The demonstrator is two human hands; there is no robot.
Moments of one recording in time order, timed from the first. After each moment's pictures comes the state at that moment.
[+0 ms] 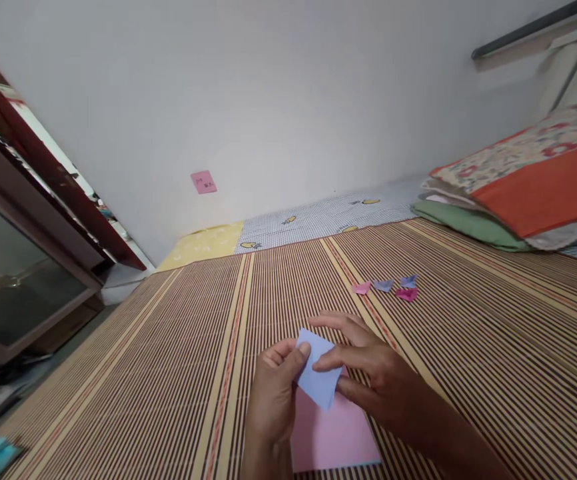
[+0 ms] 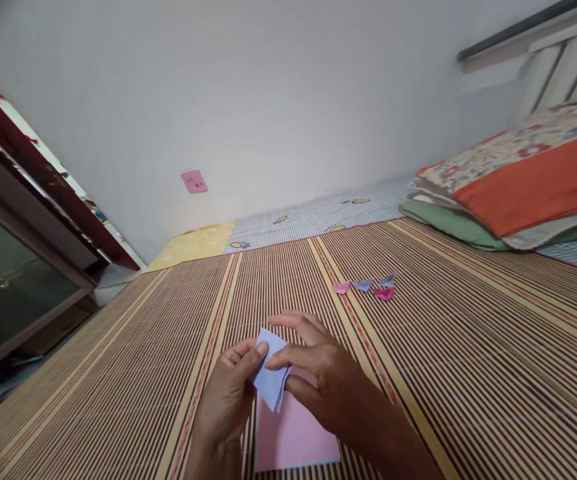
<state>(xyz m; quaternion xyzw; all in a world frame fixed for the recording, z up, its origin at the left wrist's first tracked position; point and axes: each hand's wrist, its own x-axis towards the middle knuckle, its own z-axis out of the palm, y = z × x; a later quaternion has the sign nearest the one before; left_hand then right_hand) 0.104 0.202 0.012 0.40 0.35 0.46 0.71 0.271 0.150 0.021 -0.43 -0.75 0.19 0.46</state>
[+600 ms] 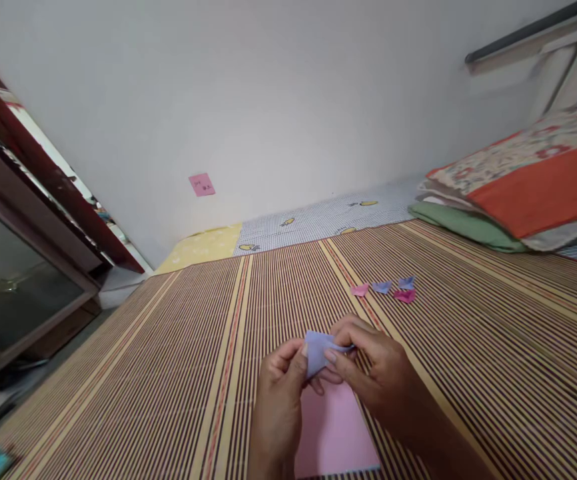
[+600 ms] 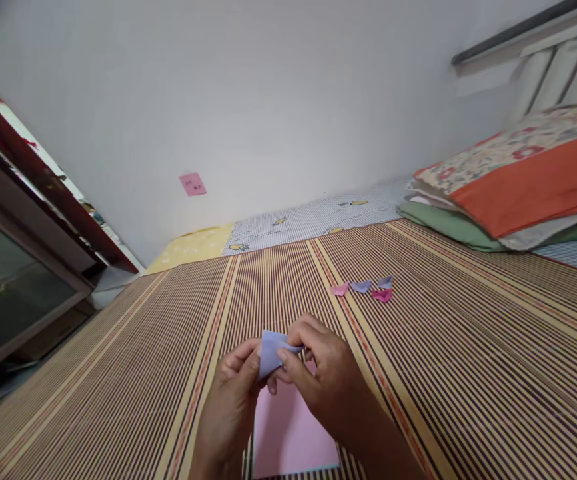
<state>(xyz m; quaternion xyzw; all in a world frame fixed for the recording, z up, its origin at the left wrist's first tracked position) 0.112 0.193 0.015 0.51 0.31 0.46 0.66 0.260 0.156 0.019 -0.49 -0.65 0.19 0.55</state>
